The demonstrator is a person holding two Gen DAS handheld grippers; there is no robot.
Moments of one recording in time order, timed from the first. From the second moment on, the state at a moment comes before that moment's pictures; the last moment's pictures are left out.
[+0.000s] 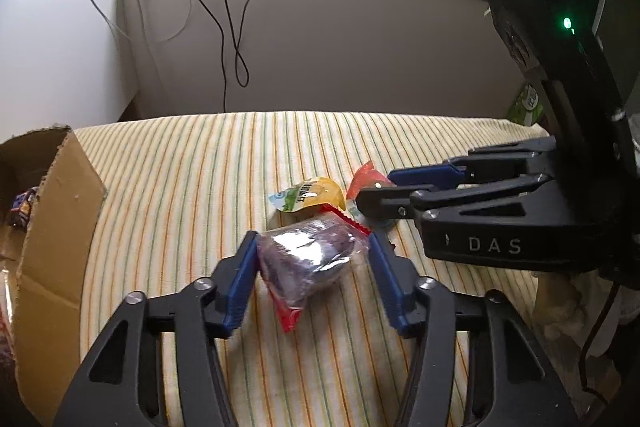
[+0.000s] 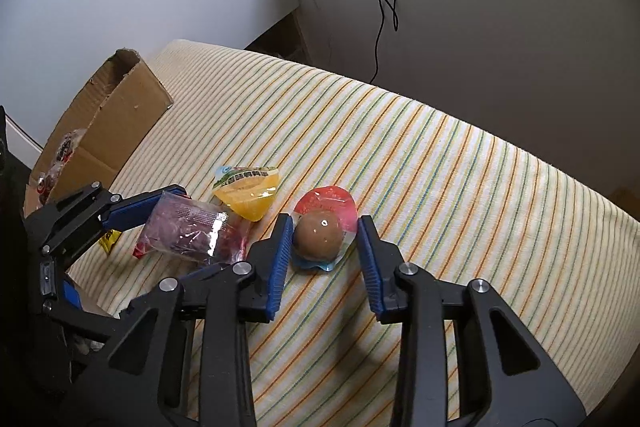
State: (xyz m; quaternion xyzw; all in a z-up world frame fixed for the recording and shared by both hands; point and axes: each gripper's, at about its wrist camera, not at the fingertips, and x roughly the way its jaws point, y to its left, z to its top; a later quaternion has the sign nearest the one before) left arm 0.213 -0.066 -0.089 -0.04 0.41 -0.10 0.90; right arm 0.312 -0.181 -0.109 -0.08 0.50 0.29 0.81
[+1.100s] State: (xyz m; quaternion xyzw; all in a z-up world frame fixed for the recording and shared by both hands) left arm 0.149 -0.018 -0.032 -0.06 0.34 -0.10 0.93; right arm 0.262 -0.180 -0.051 -0.09 0.45 0.28 0.84
